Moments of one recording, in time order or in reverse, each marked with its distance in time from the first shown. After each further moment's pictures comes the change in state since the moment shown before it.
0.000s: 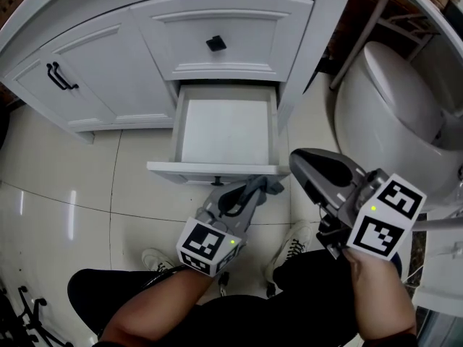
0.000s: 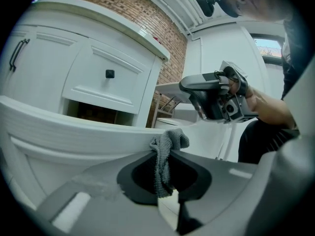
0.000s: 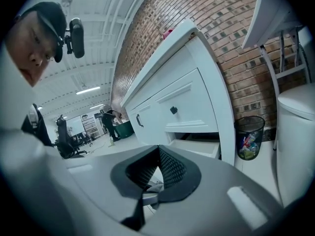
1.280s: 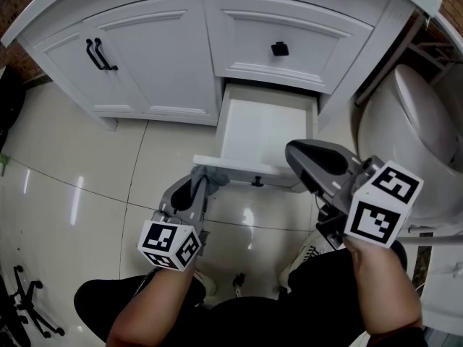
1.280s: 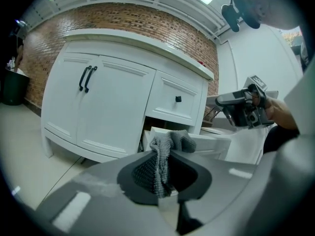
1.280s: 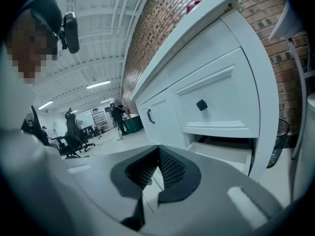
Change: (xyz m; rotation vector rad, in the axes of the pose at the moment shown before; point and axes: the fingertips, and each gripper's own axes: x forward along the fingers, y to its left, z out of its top) left arm -0.149 0.149 -0.004 -0.120 -0.091 0.427; right arm 0.085 0.053 0.006 -0.070 0.063 0.110
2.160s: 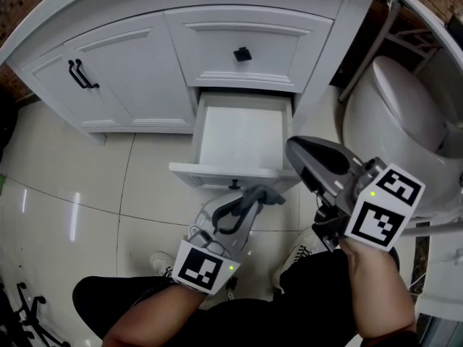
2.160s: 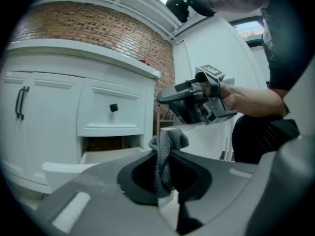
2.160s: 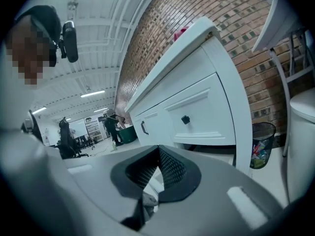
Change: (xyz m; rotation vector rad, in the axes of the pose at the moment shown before) left arm 0.020 -0.177 0.034 0.300 -0.086 -0.368; right arm -0.054 -0.018 0.022 0.042 -0.126 -0.068
